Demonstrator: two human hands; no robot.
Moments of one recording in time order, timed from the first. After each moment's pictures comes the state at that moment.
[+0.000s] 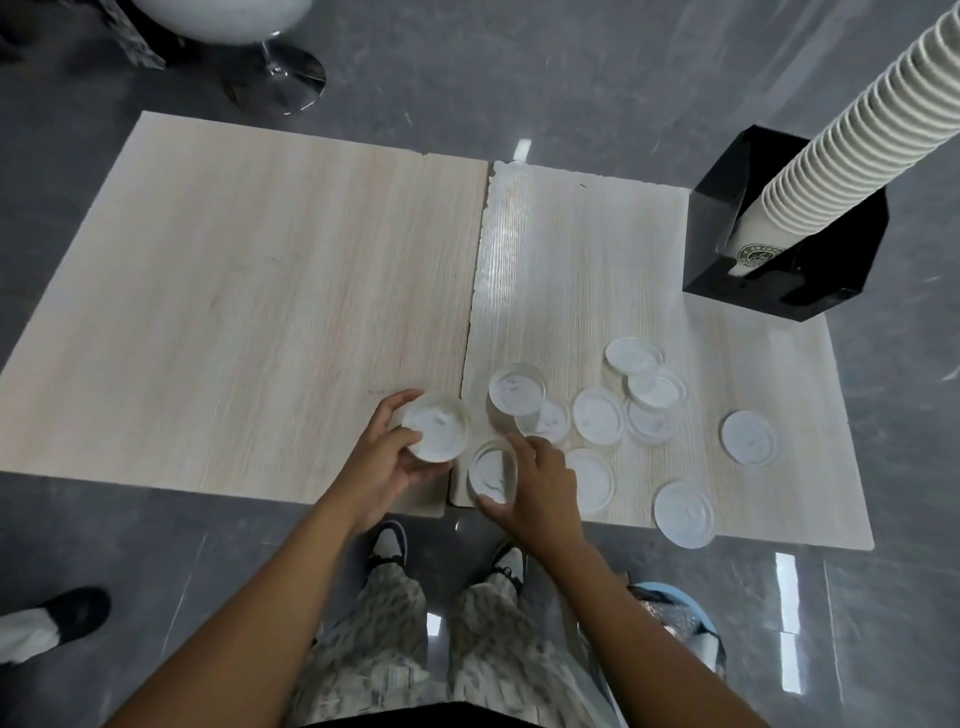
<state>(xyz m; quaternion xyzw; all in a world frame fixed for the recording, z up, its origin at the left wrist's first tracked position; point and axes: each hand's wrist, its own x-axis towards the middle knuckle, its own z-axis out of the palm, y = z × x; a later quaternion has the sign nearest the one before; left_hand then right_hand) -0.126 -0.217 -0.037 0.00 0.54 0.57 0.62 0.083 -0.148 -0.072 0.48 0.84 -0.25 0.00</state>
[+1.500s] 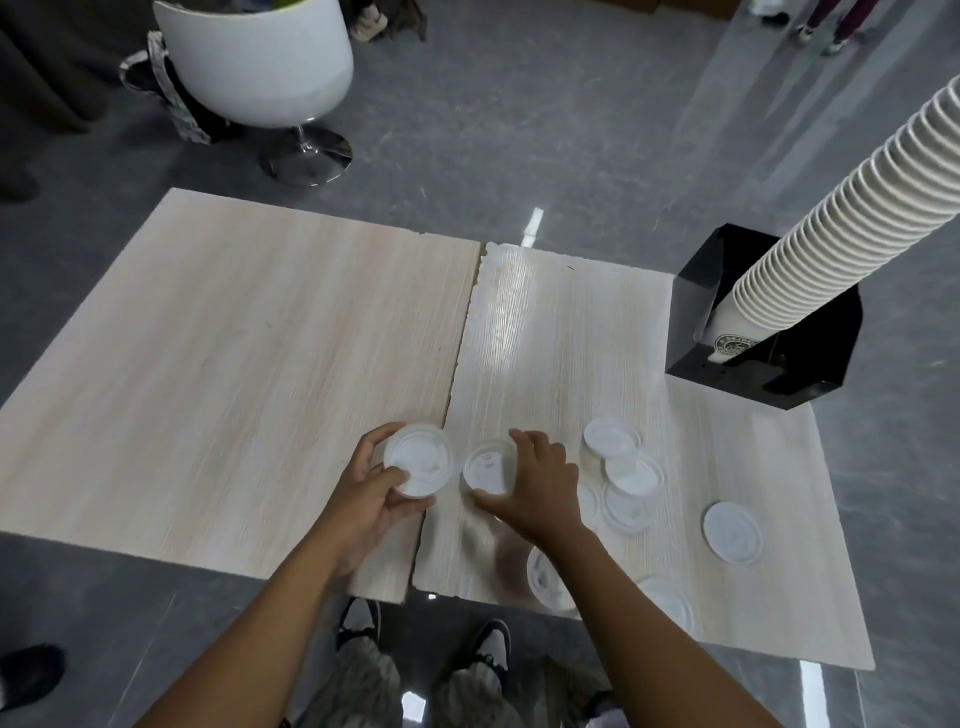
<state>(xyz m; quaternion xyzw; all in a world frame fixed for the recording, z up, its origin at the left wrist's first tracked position) -0.120 -0.172 -0.021 0.03 0.58 0.59 0.56 0.063 -0.033 -0.058 0.46 0.85 -0.24 0.02</state>
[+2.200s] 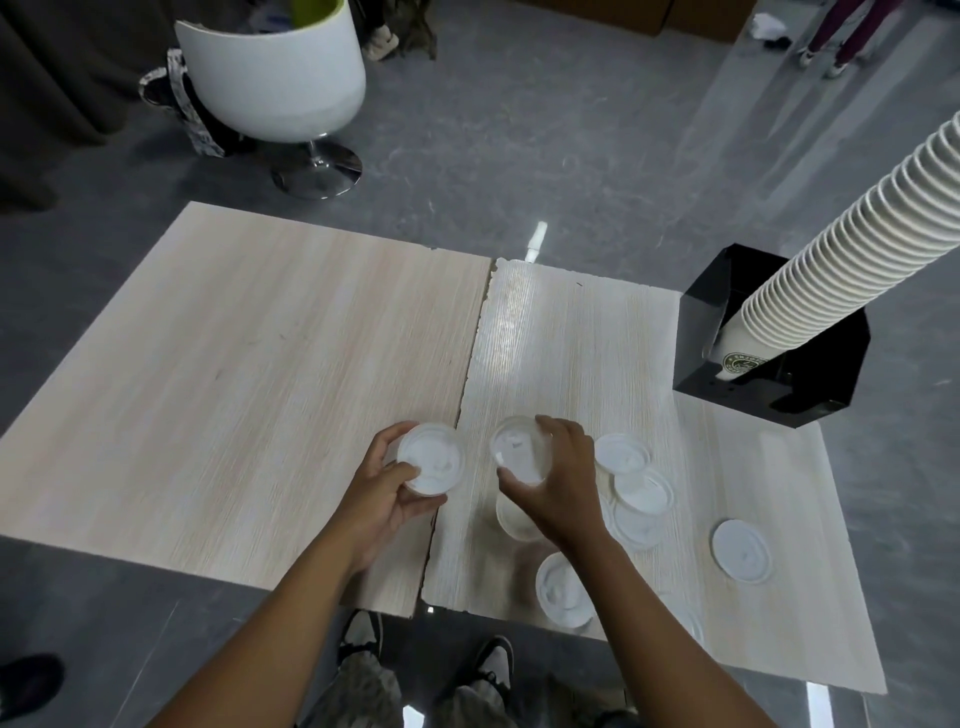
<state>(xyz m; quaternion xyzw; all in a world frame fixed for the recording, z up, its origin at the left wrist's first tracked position) -0.129 -0.161 -0.015 0.03 0.56 0.61 0.57 0.062 -0.024 -0.036 0.44 0.82 -0.28 -0.24</state>
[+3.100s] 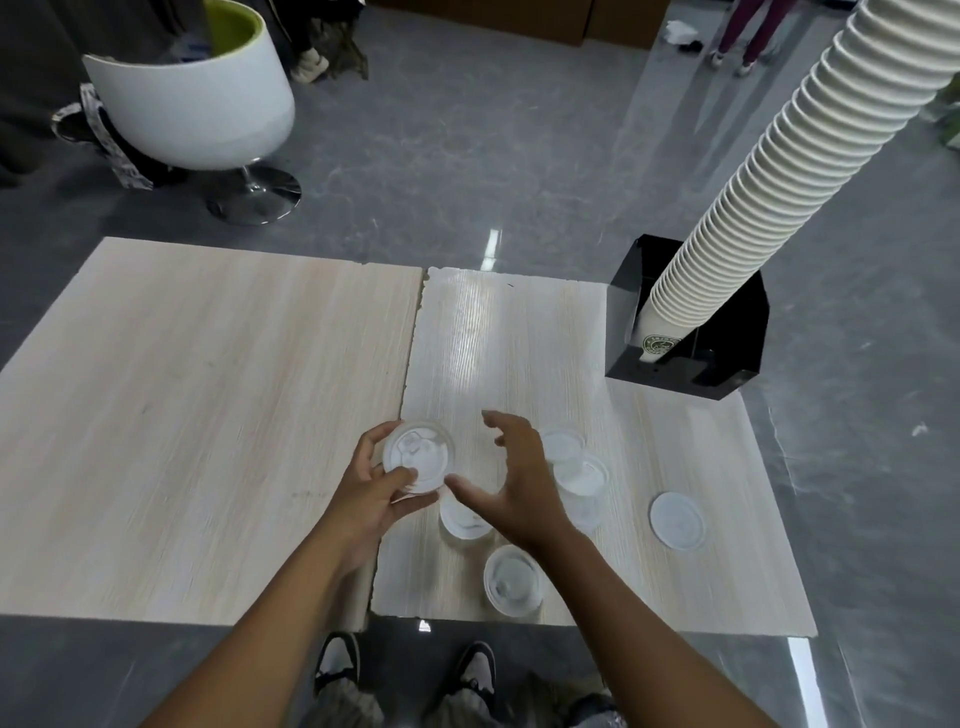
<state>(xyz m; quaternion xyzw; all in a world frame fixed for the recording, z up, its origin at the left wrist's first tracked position) -0.085 -0.123 0.000 0.09 0.57 0.58 0.58 0.095 -0.025 -0.002 0.39 0.81 -0.36 -0.23</state>
